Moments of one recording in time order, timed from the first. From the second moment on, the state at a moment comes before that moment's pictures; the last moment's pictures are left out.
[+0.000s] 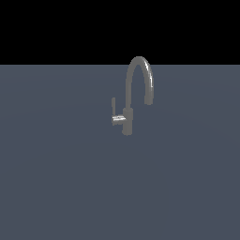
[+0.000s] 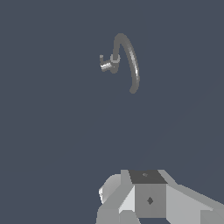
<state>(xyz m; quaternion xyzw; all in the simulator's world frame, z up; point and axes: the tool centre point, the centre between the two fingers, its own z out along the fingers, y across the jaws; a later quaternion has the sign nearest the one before) -0.243 -0.003 0.493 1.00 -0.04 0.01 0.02</state>
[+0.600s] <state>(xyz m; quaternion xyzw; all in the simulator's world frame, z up) -0.228 0.036 0.538 0.98 -0.14 0.12 0.04</state>
